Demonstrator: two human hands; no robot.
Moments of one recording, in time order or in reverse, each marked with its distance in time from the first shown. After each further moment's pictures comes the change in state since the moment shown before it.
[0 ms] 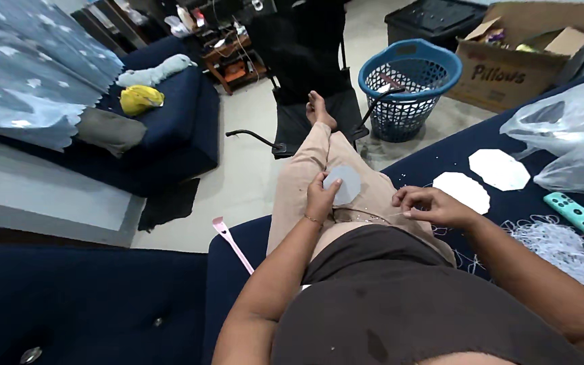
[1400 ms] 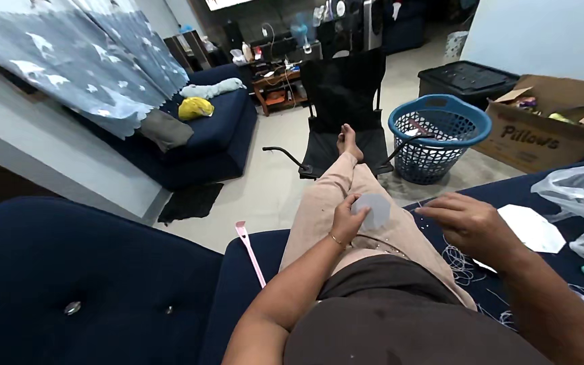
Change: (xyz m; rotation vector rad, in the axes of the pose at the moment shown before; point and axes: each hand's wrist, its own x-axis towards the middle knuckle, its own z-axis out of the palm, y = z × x) left_hand -0.002 0.022 0.008 0.041 -0.042 0.197; right_hand 0.037 -0.100 -0.003 -0.876 0.277 -0.520
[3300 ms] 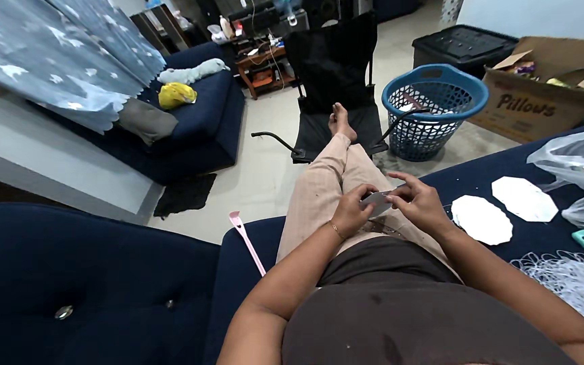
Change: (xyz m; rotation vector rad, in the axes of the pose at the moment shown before) left_hand -0.010 -0.001 0.009 0.257 -0.236 0.175; right_hand -0.012 0.002 0.089 0.517 0.028 0.707
